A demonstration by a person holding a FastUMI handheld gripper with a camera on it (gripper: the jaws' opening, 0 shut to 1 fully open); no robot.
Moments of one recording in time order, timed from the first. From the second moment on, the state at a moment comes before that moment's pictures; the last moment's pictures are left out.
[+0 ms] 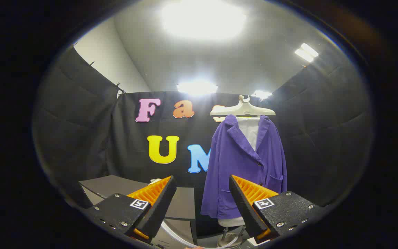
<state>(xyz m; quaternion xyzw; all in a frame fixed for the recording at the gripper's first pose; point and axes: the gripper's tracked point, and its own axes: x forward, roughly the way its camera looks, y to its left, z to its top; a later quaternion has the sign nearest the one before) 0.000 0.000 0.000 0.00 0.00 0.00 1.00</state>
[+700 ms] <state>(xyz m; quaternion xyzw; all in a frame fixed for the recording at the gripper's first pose) -0.008 -0.018 -0.033 -0.02 0.05 -0.02 1.00</state>
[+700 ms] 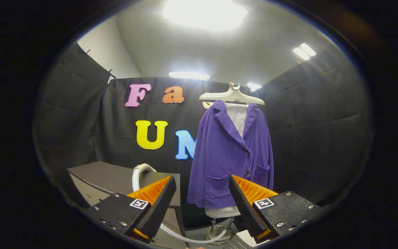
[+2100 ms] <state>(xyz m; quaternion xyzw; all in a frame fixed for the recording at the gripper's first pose) -0.028 -0.053 -0.016 -0.03 0.06 0.19 0.98</state>
